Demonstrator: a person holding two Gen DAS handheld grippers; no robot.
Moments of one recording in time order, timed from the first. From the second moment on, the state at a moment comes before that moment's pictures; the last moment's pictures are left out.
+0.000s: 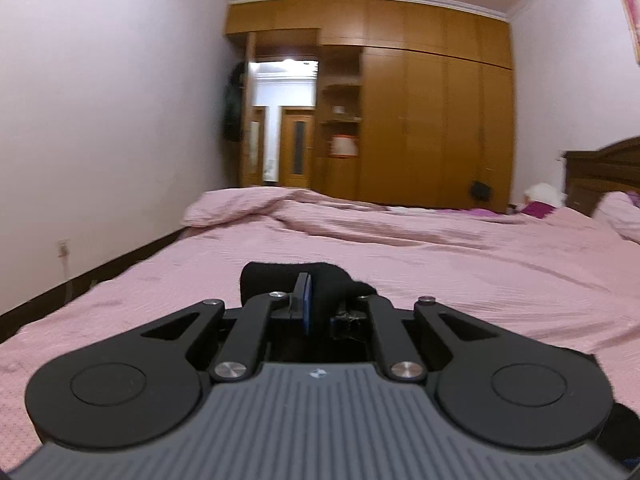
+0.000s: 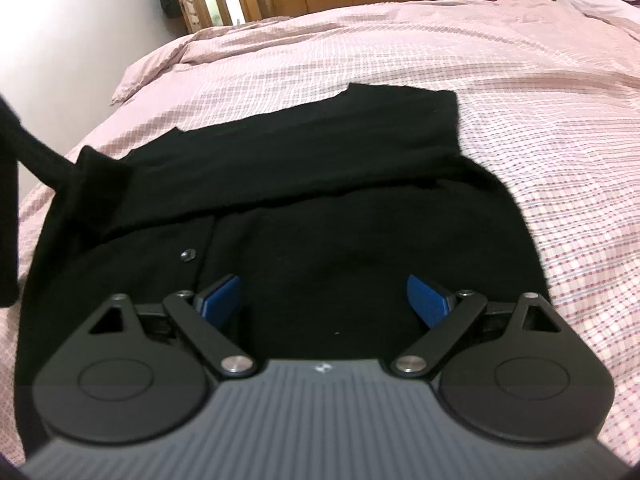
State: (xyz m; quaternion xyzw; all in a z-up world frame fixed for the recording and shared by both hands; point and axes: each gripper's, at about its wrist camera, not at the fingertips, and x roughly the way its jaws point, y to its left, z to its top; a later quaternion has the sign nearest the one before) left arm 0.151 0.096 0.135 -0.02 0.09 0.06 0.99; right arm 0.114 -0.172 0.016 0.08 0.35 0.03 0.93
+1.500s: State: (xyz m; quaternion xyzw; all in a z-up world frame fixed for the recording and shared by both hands) left arm 0.161 0.014 0.031 0.02 0.33 0.04 0.94; right arm 0.094 -0.207 0.030 0.10 0.28 0.04 0.95
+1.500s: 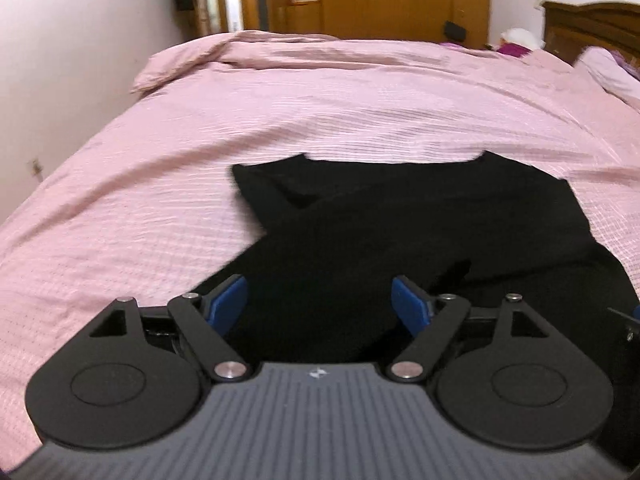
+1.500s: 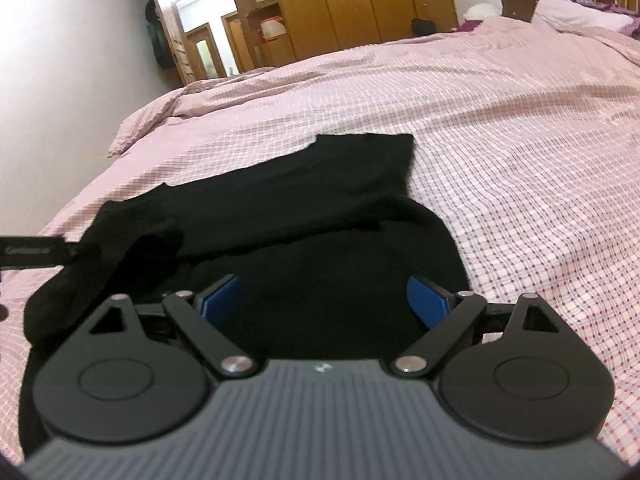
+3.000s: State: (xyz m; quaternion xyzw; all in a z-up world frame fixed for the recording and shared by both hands) left arm 0.050 0.209 -0.012 -0.10 0.37 0.22 0.90; right arm 0.131 0.085 0.017 -0.12 0.34 0.31 0.88
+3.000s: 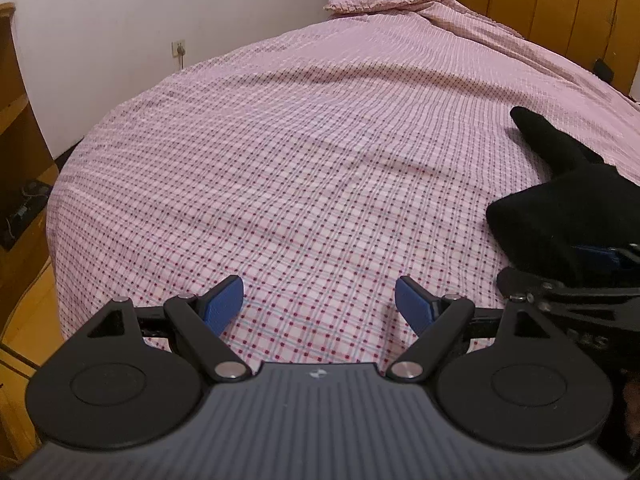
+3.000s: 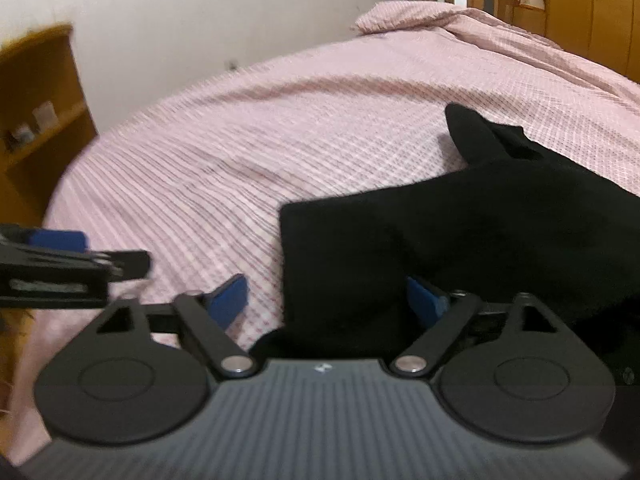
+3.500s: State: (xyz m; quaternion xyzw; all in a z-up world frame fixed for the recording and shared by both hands) left arm 0.060 0.187 -0.004 -0.09 0.36 0.19 0.91; right arm 0.137 0.006 0.092 0.02 0.27 0.30 0.92
